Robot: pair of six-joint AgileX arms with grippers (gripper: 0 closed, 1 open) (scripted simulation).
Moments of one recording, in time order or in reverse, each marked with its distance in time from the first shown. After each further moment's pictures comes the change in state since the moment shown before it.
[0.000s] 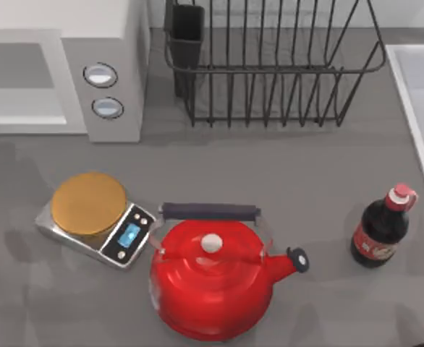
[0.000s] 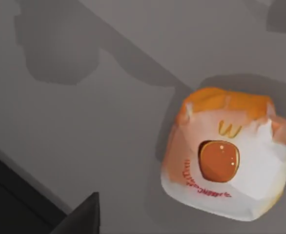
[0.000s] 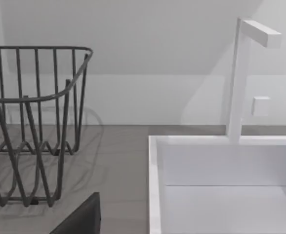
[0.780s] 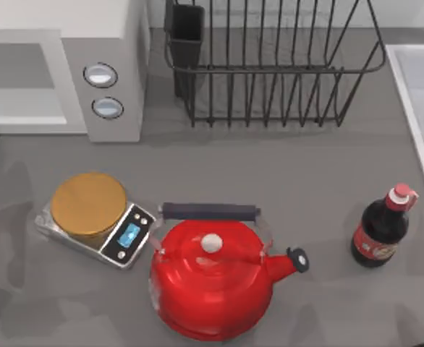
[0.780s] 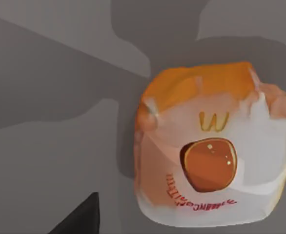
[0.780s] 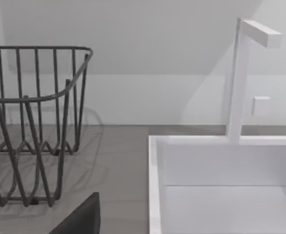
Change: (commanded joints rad) left arm 0.046 0.318 0.195 -0.177 0.002 0.252; right arm 0.000 0.000 0.000 0.000 0.000 0.000
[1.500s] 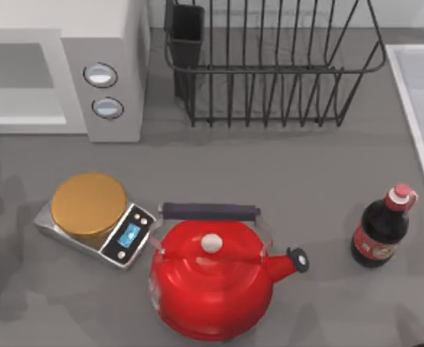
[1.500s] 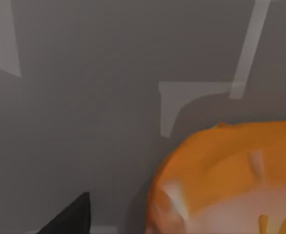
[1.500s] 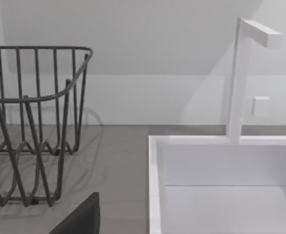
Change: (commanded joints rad) left arm 0.006 0.156 -0.159 0.314 0.001 0.006; right arm 0.000 0.000 0.000 0.000 0.000 0.000
